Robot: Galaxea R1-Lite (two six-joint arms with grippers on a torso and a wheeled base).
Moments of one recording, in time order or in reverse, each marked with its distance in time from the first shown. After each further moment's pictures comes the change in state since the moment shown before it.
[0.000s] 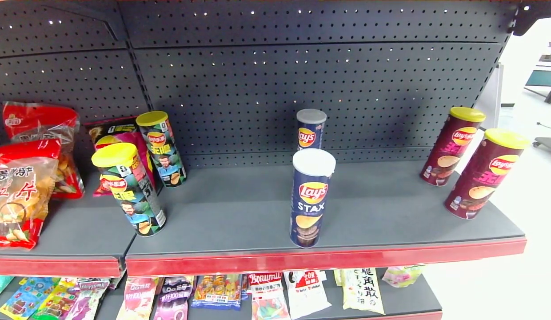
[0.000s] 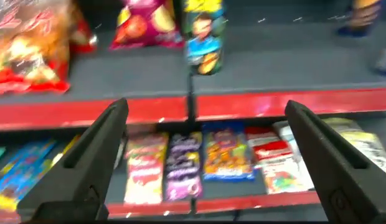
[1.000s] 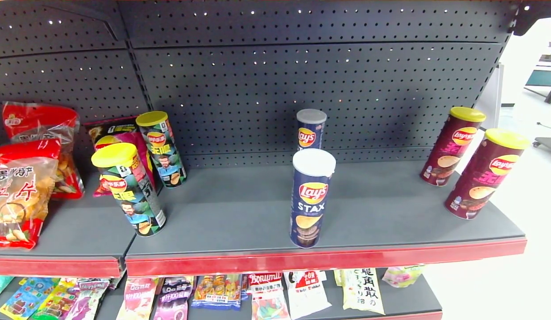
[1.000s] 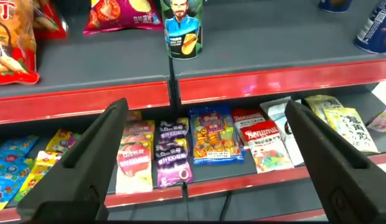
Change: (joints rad) left arm 0.006 0.001 0.003 0.082 -0.051 0.012; right arm 0.000 -0.084 0.186 0.005 0.079 -0.076
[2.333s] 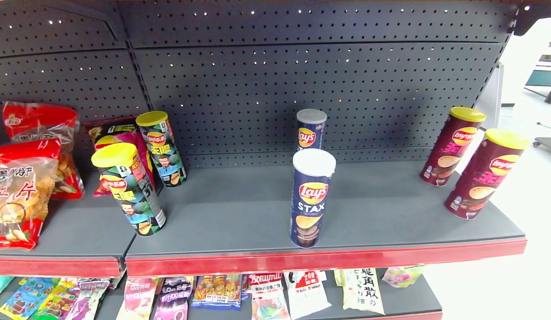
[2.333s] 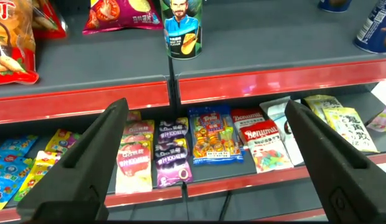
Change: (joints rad) left arm 0.000 0.001 0.000 0.000 0.000 0.000; right arm -0.015 -0.099 0.033 0.001 -0.165 0.055
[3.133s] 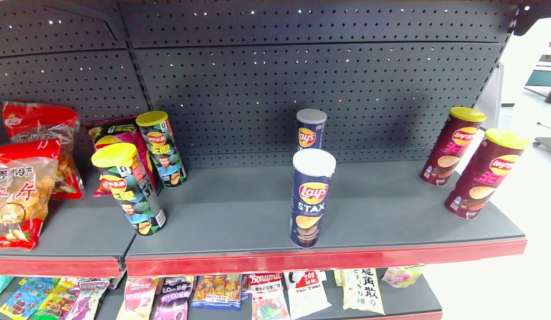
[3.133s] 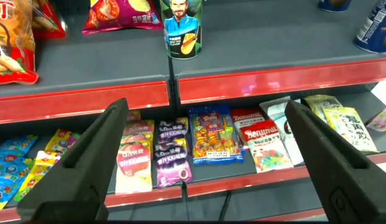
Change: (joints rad) left arm 0.000 0.001 0.000 0.000 -0.001 -0.001; right arm 0.000 0.000 0.000 0.000 -0.006 0.003
